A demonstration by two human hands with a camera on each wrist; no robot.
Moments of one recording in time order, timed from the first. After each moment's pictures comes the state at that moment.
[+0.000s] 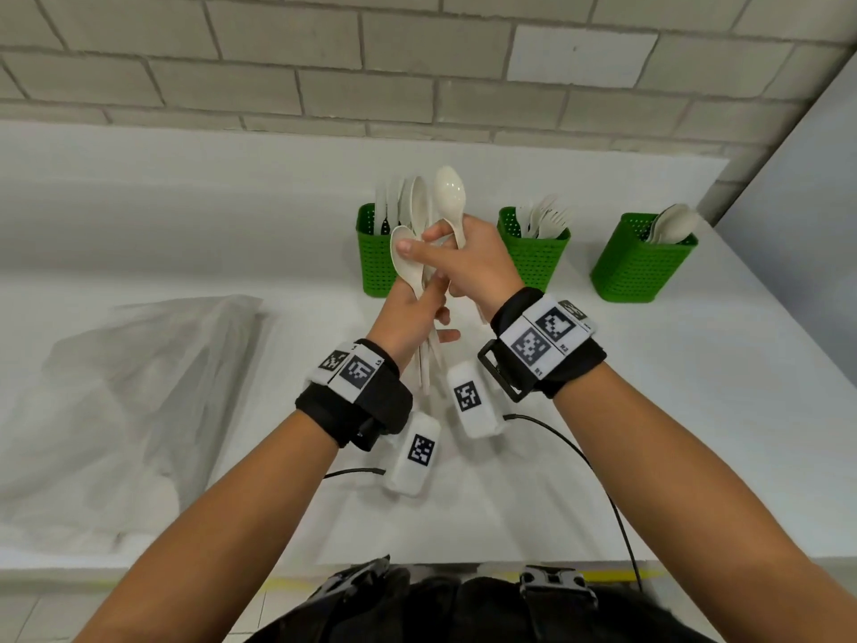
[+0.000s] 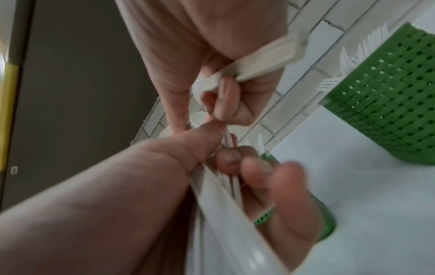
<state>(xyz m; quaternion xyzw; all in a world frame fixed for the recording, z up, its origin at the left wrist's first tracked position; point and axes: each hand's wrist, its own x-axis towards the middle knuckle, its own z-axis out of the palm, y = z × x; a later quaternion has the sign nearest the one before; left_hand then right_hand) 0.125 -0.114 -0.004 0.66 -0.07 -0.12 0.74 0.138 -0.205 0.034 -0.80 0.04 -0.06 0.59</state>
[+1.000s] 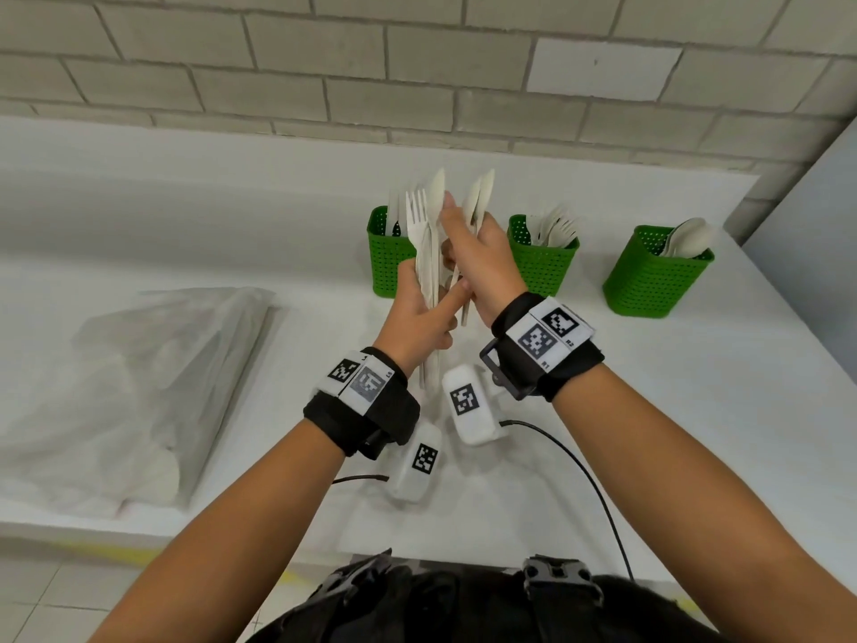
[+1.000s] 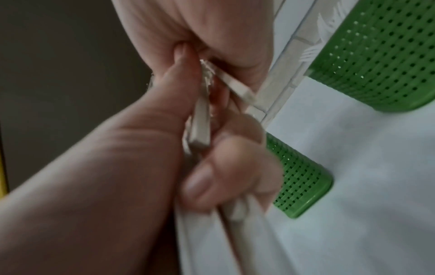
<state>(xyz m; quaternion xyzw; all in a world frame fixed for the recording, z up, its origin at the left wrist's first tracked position) 0.109 -0.122 -0.004 0.69 -0.07 -0.06 0.72 0.143 -0.208 0.032 -0.72 0.04 -0.07 0.69</state>
